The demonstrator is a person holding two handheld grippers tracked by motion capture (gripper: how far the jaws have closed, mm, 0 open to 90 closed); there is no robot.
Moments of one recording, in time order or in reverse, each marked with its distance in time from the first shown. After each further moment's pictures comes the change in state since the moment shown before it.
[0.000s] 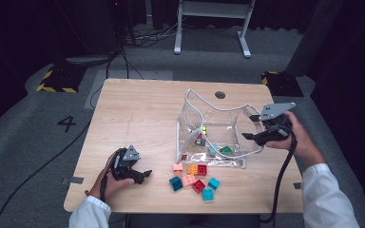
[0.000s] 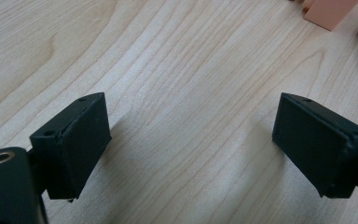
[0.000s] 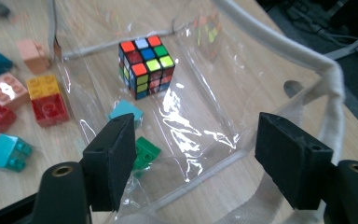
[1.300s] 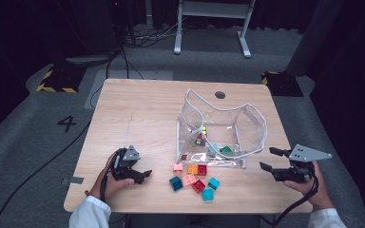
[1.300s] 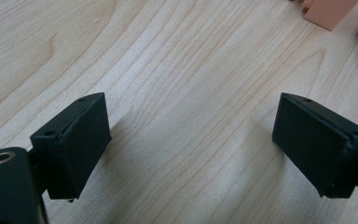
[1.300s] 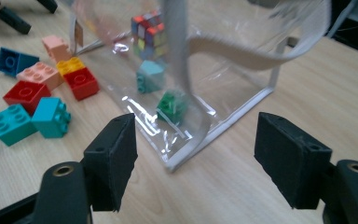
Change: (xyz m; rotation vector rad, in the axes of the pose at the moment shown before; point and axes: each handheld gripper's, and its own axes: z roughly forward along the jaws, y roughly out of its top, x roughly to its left) left arm 0.000 0.000 0.000 -0.004 0.000 -0.001; right arm 0.068 -0.121 -0.022 -0.219 -0.071 0.263
